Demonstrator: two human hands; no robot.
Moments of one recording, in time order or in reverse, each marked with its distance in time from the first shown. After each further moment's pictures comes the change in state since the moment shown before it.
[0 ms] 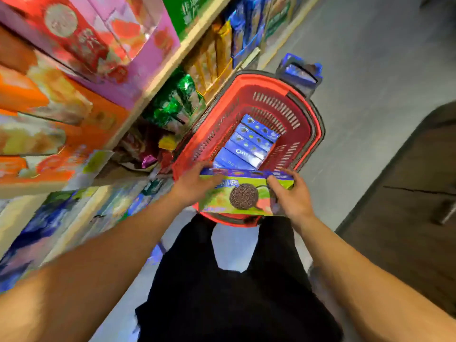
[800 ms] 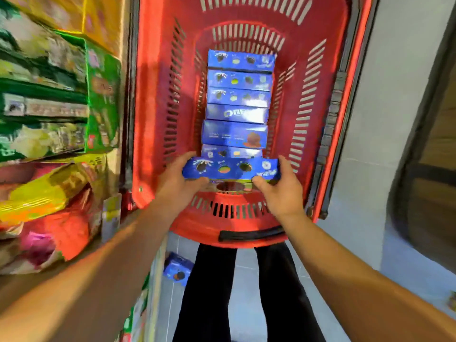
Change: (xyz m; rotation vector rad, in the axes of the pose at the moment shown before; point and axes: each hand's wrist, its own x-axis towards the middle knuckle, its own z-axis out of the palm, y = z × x) left_hand 0.233 -0.159 0.067 0.289 -0.159 0.199; right_hand 0.125 0.210 0.169 0.043 0.277 0.077
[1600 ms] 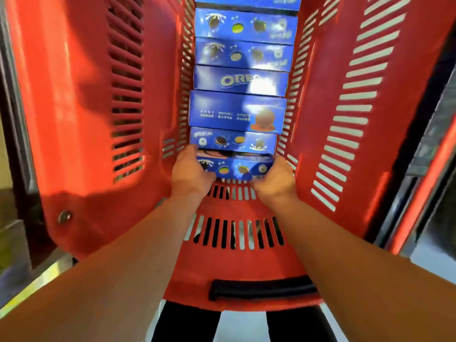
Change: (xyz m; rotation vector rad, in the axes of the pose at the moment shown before) left_hand 0.117 -0.094 0.120 0.237 0.034 -0.170; right_hand 0.113 0.120 0.103 -0.362 -0.136 0.263
